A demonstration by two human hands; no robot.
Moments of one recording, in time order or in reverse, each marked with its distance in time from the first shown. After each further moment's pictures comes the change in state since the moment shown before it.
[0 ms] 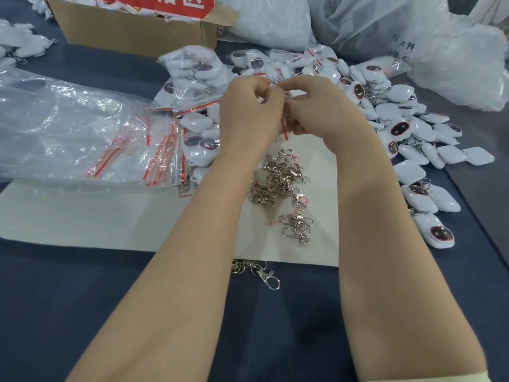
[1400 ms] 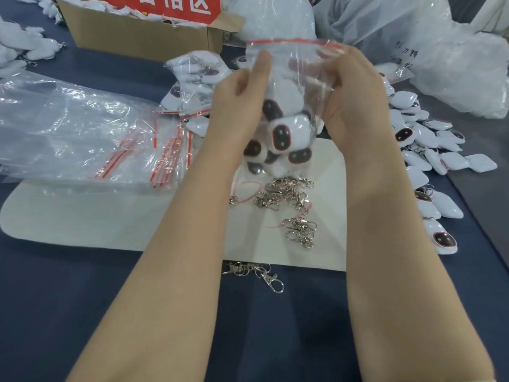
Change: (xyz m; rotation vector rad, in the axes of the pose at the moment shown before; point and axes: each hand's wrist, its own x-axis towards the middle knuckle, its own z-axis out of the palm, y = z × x) left_hand -0.001 0.007 -0.026 -0.236 -0.141 -0.150; right_hand 0.000 -0.007 -0.012 0.863 0.185 -0.050
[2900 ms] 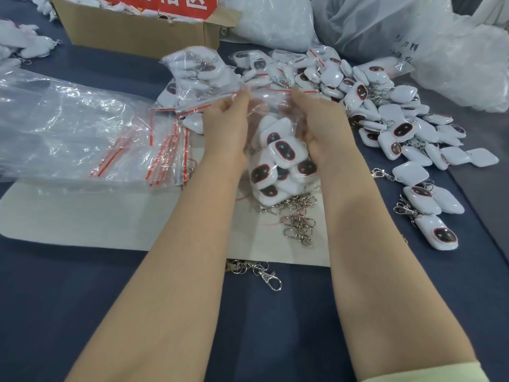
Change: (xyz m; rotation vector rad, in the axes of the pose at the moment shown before) left_hand 0.022 -0.040 0.010 -0.413 0.195 -0.251; right_hand 0.013 0.050 -0.004 -0.205 0.161 0.286
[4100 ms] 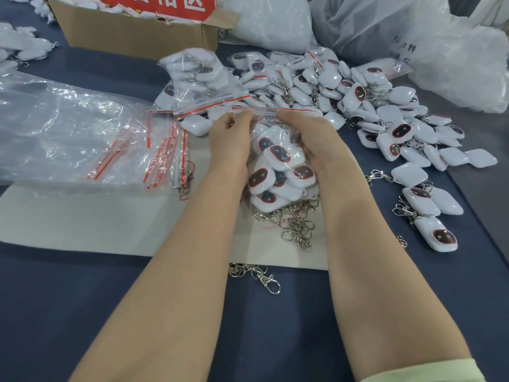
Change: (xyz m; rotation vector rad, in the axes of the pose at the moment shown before) left_hand -0.002 -0.014 0.003 0.059 0.036 -0.069; right_hand -0.006 0.016 -0.007 0.037 -0.146 0.150
